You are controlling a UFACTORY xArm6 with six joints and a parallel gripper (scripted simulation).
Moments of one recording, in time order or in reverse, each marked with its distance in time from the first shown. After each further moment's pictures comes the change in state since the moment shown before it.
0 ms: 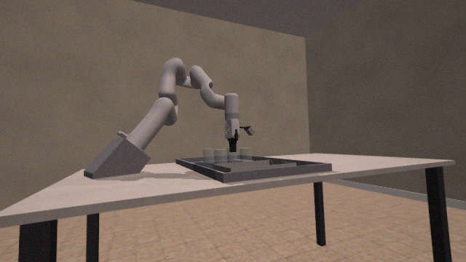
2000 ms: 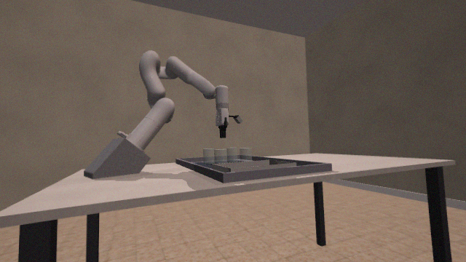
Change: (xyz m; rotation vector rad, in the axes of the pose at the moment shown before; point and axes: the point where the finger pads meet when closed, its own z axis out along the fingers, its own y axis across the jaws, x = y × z) arm 0.008 -0.156 -0.078 0.026 0.006 -0.008
